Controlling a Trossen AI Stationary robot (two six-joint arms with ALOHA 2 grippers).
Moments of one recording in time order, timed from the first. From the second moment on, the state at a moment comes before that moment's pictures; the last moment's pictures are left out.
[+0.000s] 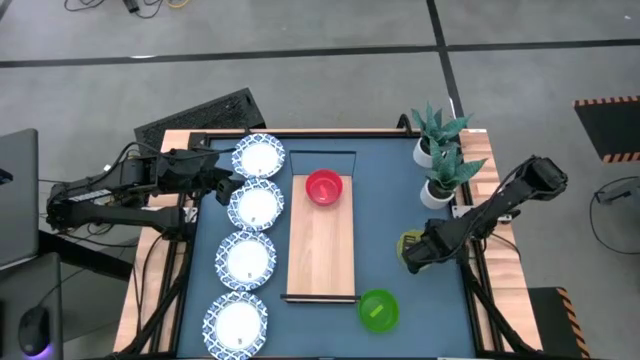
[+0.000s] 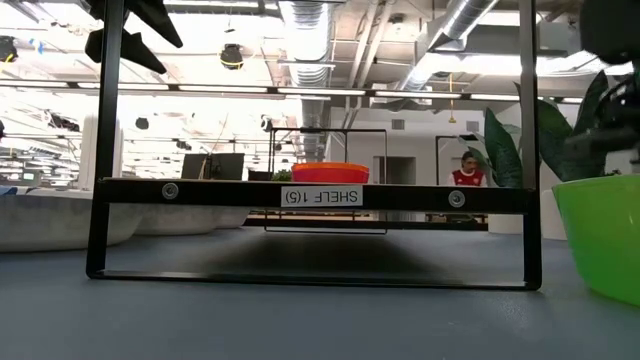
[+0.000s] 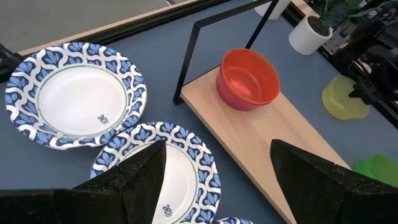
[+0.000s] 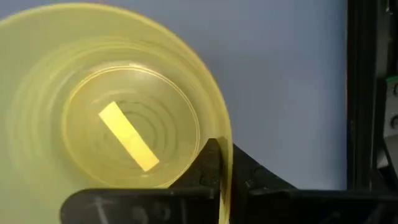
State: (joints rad) left arm 0.18 0.73 0.96 -0.86 -0.26 -0.67; right arm 0.50 1.34 0.69 -1.01 -0.05 2.29
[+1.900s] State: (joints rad) left arm 0.18 0.73 0.96 -0.87 -0.26 -0.67; right arm -0.34 1.79 1.44 -0.71 -0.08 0.91
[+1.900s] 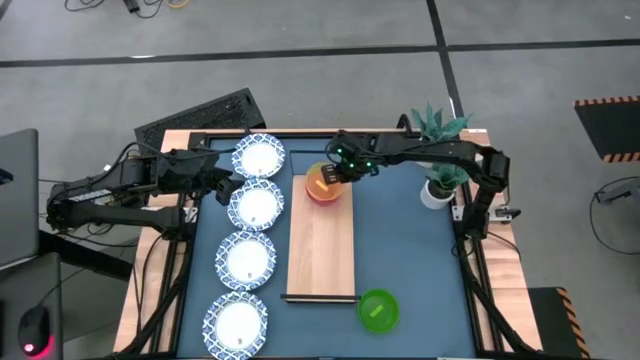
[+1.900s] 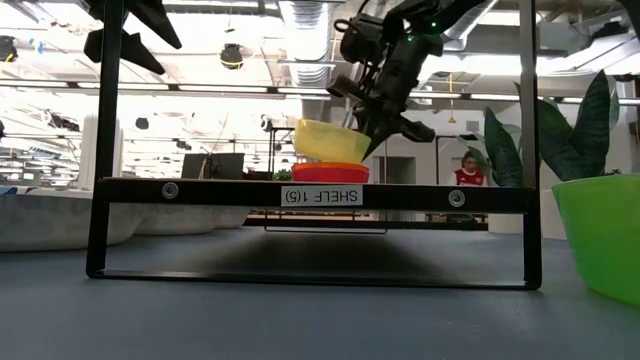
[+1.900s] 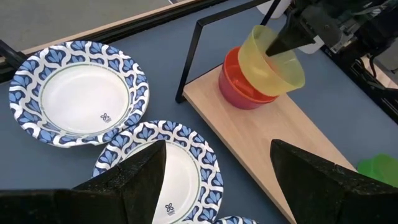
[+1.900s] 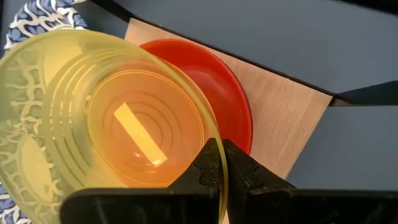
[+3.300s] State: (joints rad) left arm 0.18 0.73 0.96 -0.87 -0.25 -0.67; right arm -0.04 1.53 1.43 -1.19 0.01 0.97
